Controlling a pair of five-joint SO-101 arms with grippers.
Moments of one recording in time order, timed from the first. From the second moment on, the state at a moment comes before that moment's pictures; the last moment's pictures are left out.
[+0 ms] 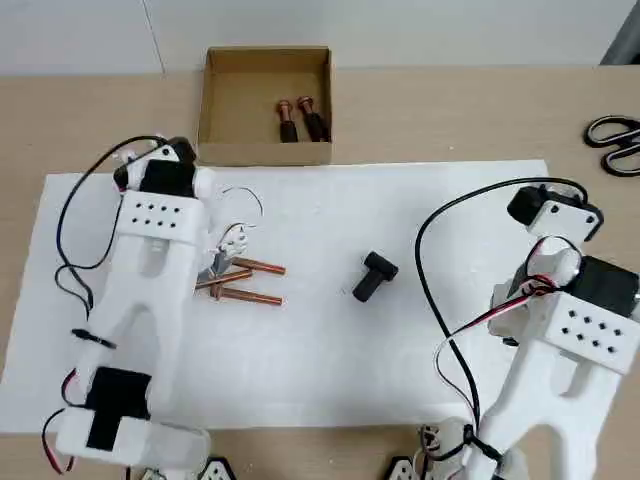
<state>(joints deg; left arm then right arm) 4.8 0.0 4.2 99.2 46.3 21.5 -34.9 25.6 98.8 12.3</state>
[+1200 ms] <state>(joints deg) 7.0 1.9 14.9 97.0 43.6 21.5 -34.9 26.2 98.8 12.3</state>
